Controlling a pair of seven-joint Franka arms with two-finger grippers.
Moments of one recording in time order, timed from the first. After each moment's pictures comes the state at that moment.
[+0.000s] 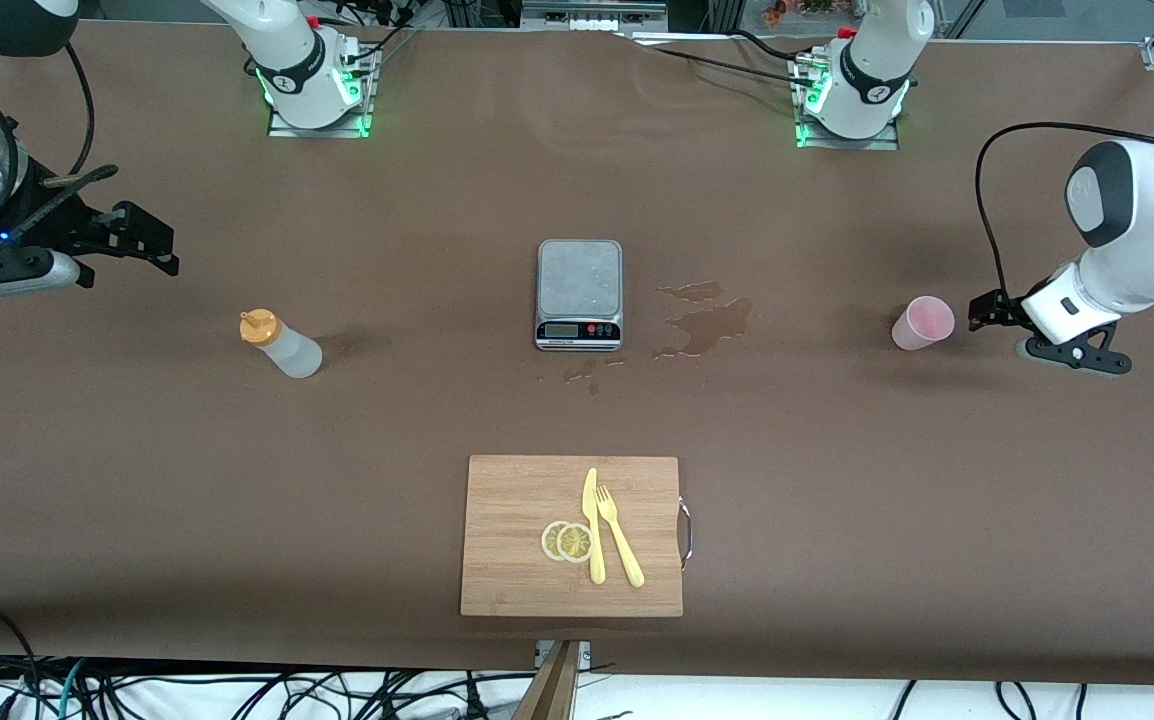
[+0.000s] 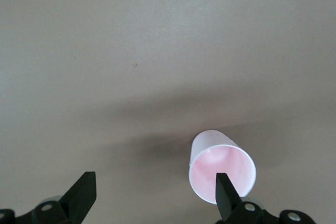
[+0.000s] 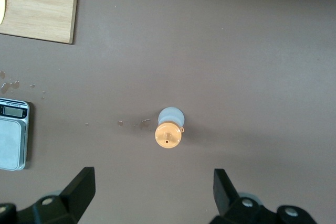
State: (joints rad) left arm 0.20 0.16 -0.01 -2.16 0.06 2.25 0.36; right arm 0.13 0.03 -0.05 -1.65 0.04 1.71 -0.08
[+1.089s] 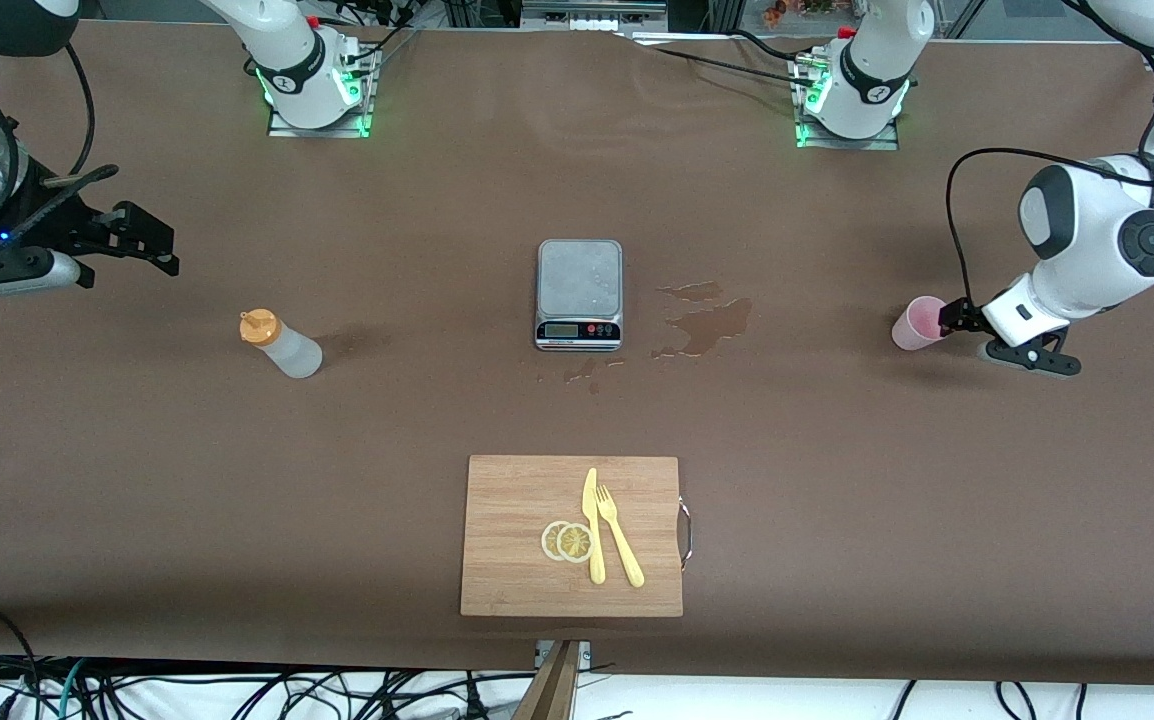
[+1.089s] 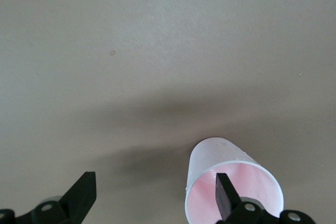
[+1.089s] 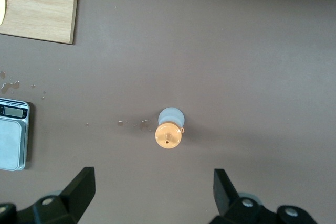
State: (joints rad) left arm 0.20 0.23 -0.01 -2.32 0.06 2.49 0.37; right arm 0.13 0.03 -0.05 -1.65 0.04 1.71 -0.08
